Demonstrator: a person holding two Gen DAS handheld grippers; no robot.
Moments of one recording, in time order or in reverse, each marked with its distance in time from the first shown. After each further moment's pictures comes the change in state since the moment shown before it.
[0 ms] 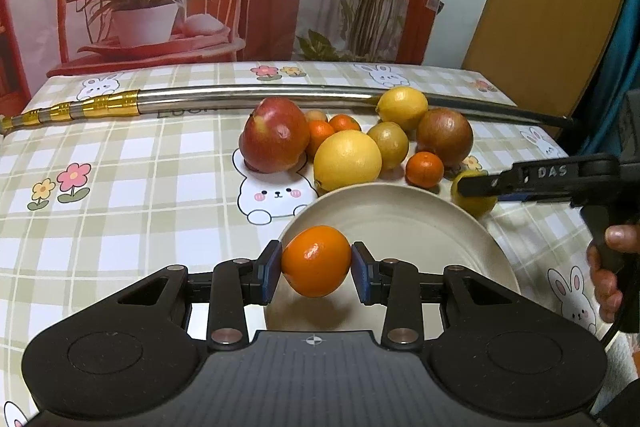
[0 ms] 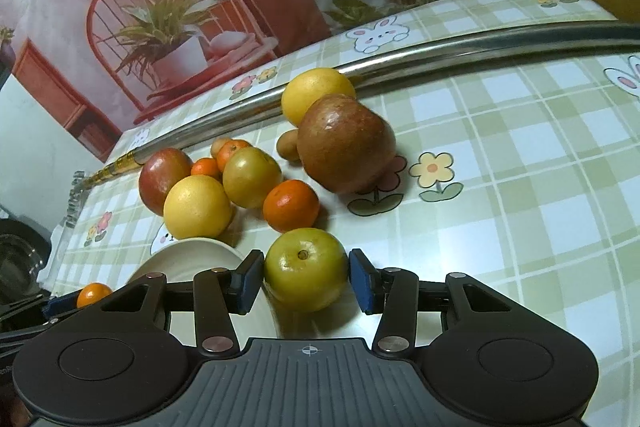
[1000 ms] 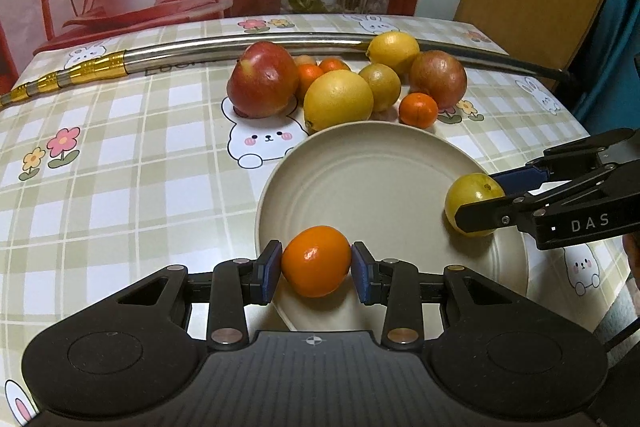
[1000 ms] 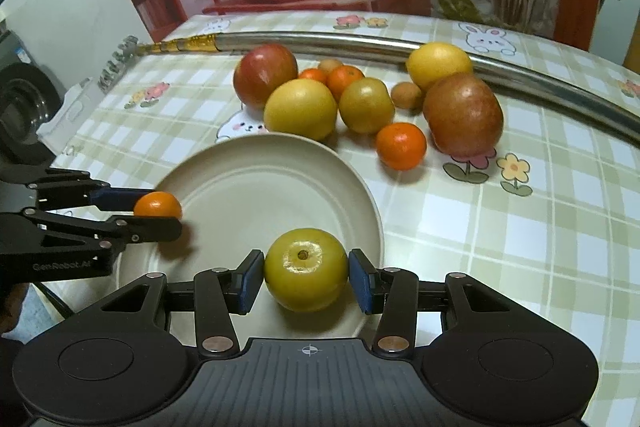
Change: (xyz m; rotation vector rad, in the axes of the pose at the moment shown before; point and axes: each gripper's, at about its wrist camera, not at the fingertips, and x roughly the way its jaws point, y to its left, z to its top) left arm 0.005 -0.004 -0.016 0.039 0.126 -0.014; right arm -0.018 0.081 -0.033 -0.398 0.193 -0.016
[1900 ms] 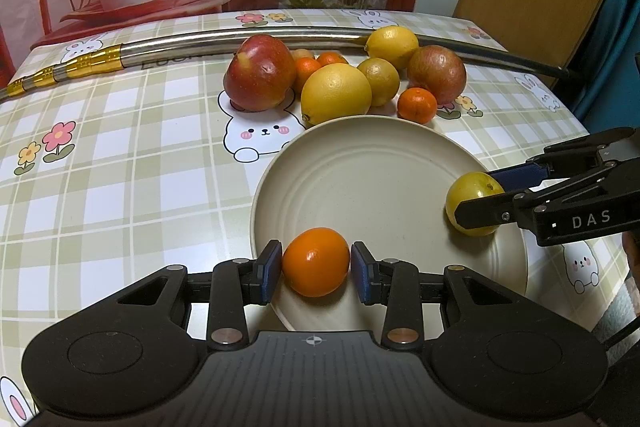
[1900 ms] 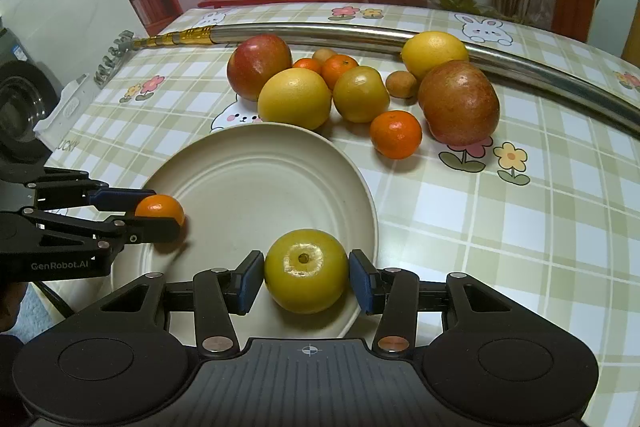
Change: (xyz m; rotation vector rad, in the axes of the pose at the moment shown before) left arm 0.004 0.000 0.000 -0.008 0.010 -0.008; right arm 0.000 -0.003 -0.001 0.005 0.011 -0.002
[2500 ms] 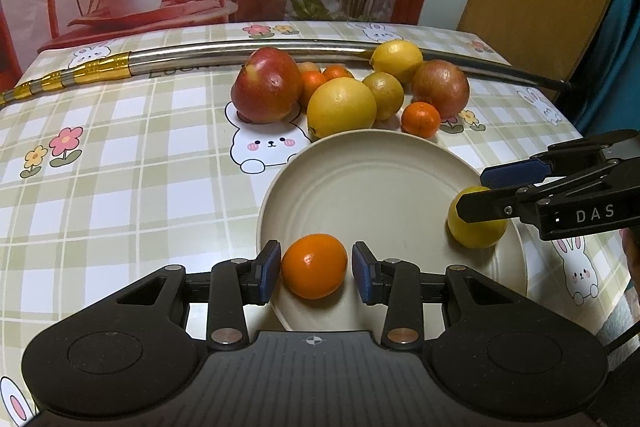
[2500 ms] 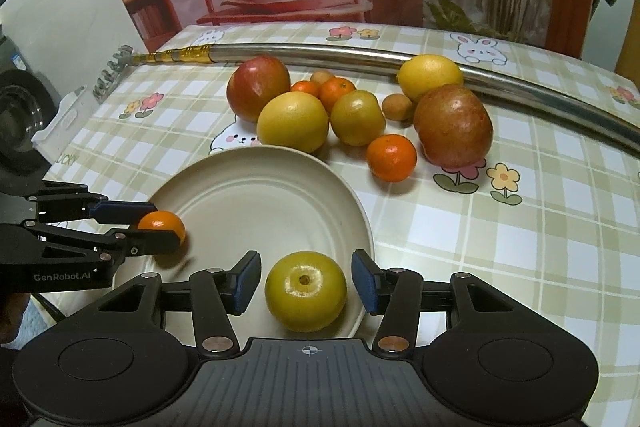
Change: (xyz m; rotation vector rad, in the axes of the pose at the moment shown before) left arm -0.004 0.002 0.001 -0.017 -0.038 0.008; right arm -0.007 0.001 0.005 -0.009 -0.052 -0.011
